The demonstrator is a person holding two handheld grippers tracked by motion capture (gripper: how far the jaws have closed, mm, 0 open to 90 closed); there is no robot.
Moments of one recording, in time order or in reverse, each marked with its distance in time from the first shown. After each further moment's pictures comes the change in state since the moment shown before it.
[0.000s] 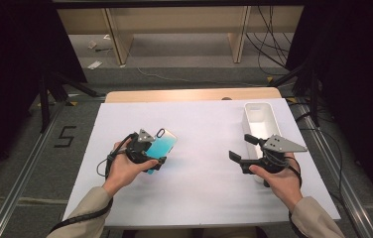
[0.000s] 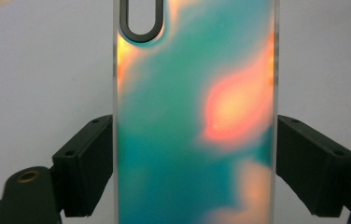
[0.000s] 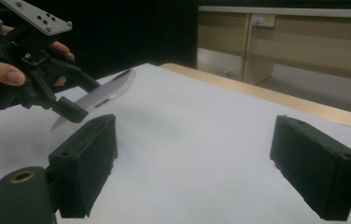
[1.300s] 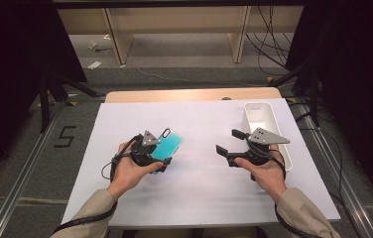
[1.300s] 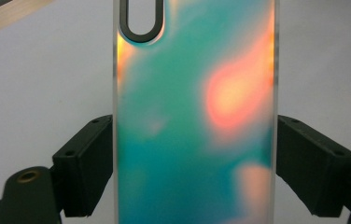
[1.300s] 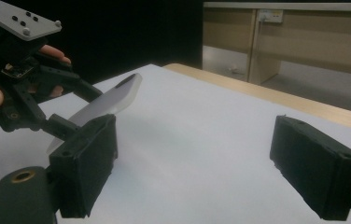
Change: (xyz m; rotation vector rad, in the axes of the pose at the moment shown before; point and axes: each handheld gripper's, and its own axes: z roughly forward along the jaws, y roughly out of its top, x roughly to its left) left arm -0.016 0.002 0.003 -0.060 -0.004 0.032; right arm 0.006 0.008 0.037 0.013 0.017 0.009
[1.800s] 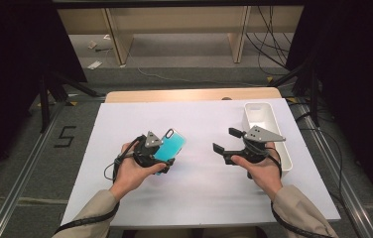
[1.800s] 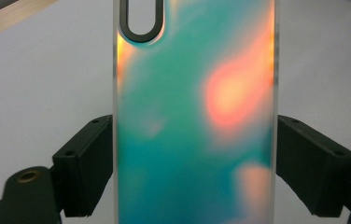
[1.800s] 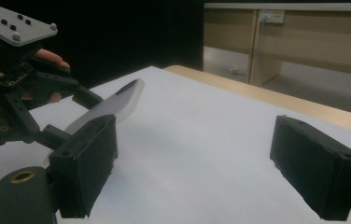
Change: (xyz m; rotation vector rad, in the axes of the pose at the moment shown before) left arm -0.008 0.003 0.001 -0.009 -0.011 0.016; right arm 0.002 0.003 0.009 -0.002 0.002 0.008
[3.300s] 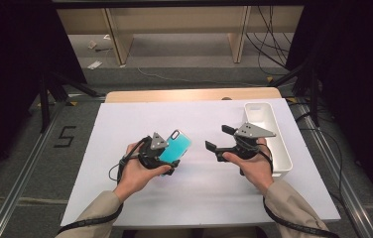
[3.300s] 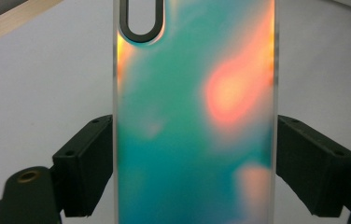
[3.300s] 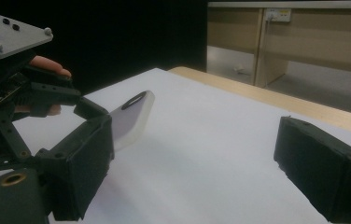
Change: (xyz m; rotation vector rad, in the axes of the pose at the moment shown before) left arm -0.013 0.005 0.003 -0.011 -0.019 0.030; right arm 0.005 0.006 0.021 0.003 0.016 0.003
